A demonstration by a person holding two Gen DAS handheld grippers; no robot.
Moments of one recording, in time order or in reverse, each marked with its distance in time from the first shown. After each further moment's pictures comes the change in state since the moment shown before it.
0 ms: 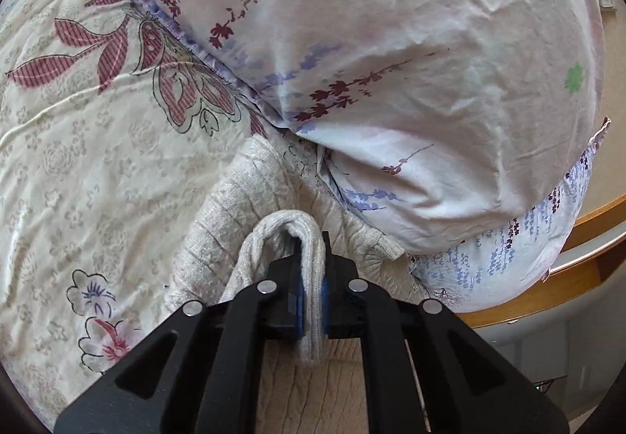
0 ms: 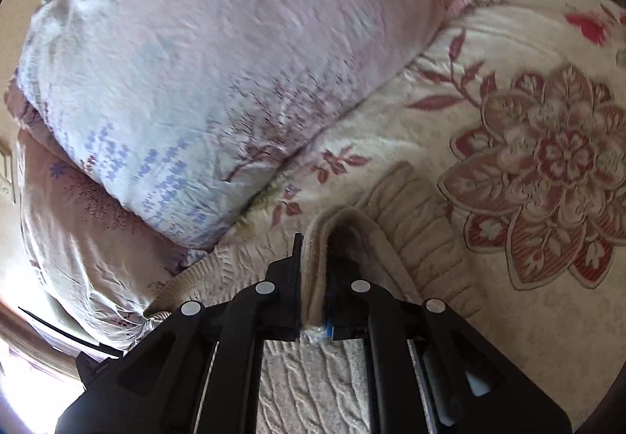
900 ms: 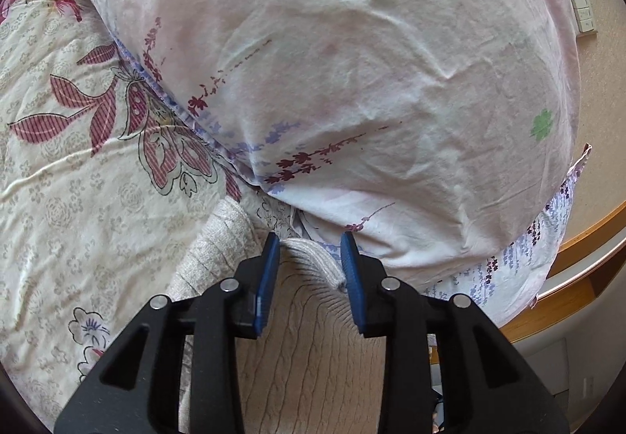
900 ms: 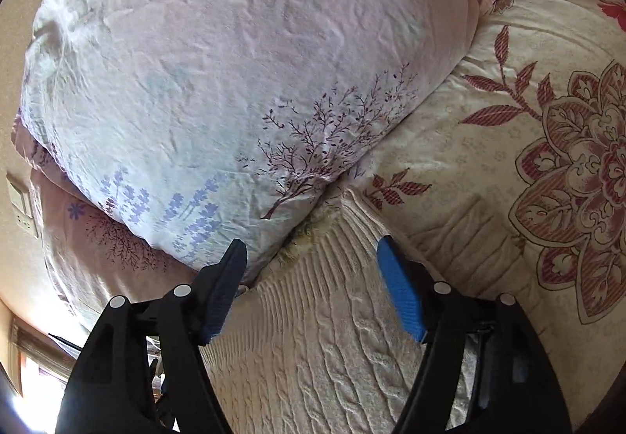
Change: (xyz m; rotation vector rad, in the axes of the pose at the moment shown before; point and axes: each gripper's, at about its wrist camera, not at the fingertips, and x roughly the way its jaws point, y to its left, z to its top) left arm -0.015 -0.009 0.014 -0.010 -0.137 -0.035; right arm 0.025 0.022 0.029 0.058 0.003 0.077
